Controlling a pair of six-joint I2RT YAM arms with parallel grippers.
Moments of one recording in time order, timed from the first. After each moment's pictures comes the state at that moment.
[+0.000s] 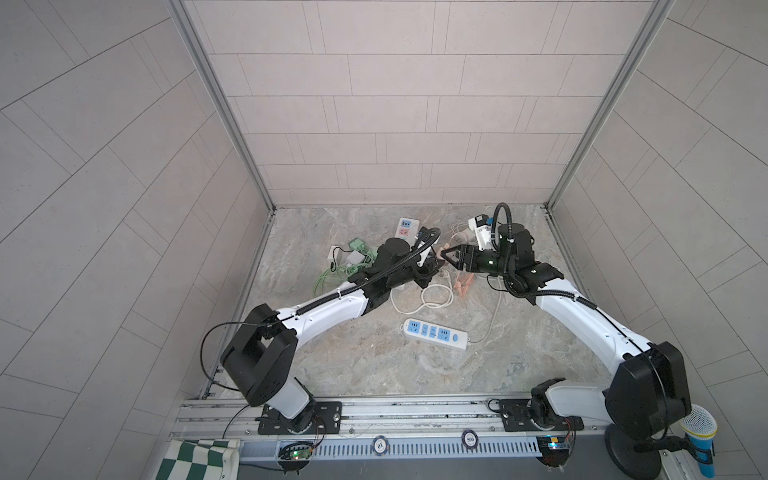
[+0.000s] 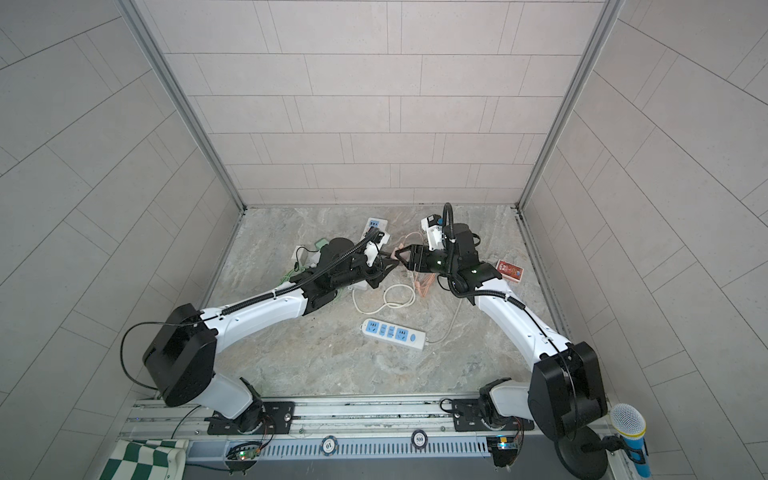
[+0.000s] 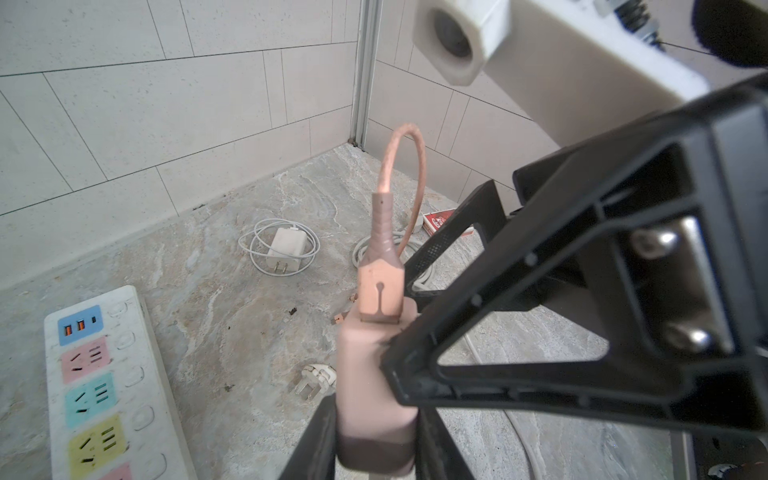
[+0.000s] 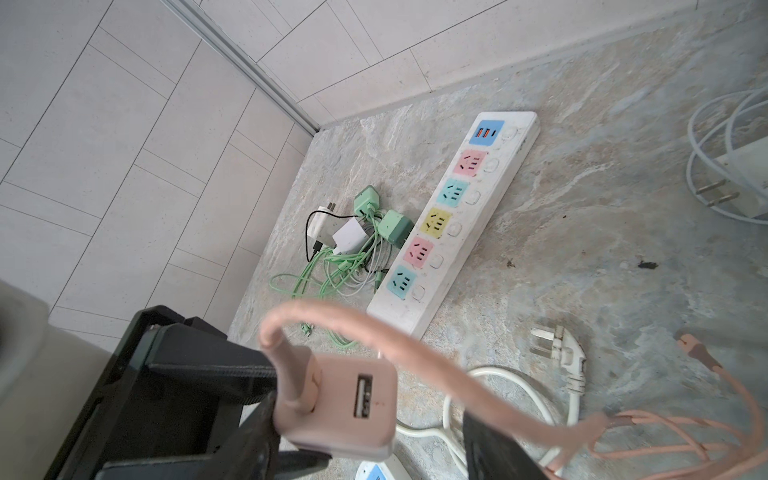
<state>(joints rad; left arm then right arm) -0.74 1.56 1.04 0.20 0.22 -0.07 0.30 1.30 0.99 -0.18 -0.49 0.50</state>
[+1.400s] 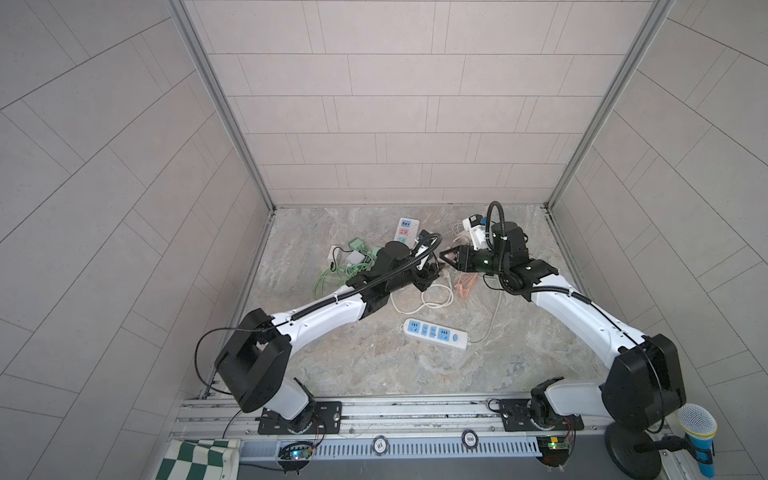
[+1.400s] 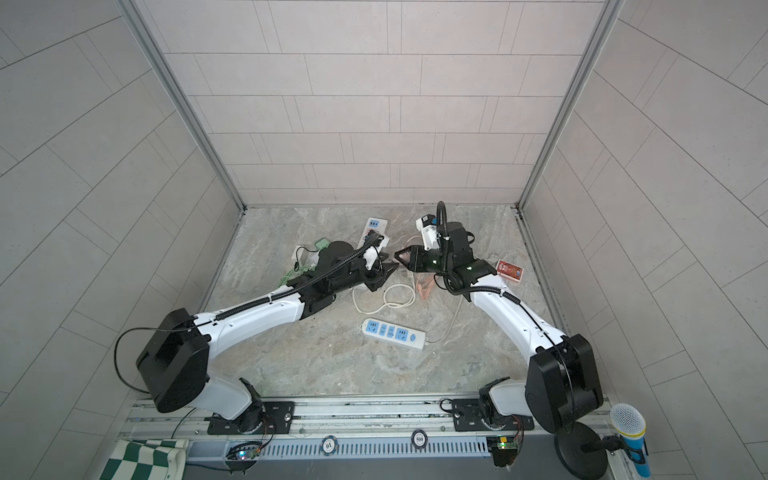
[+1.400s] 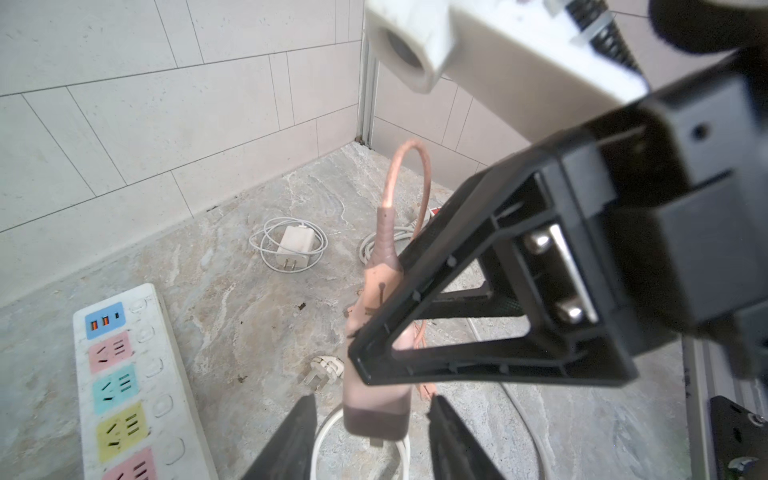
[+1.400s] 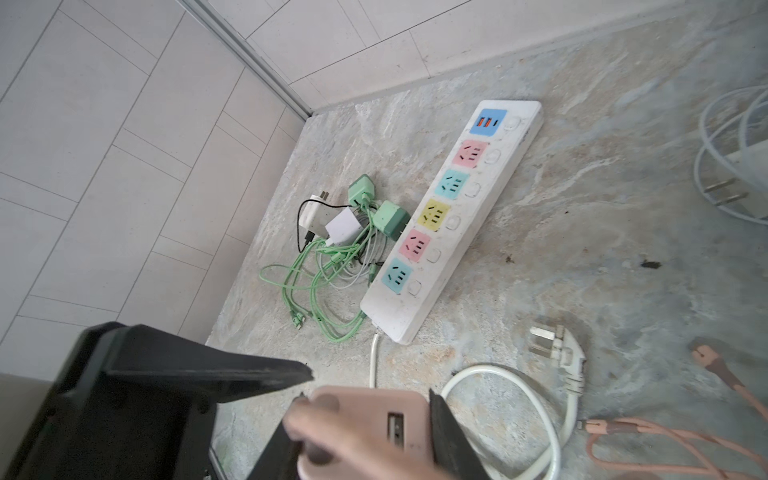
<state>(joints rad) -0.76 1.50 1.01 0.18 0.17 -0.05 0.33 1.33 1.02 -0.23 -0.45 0.45</state>
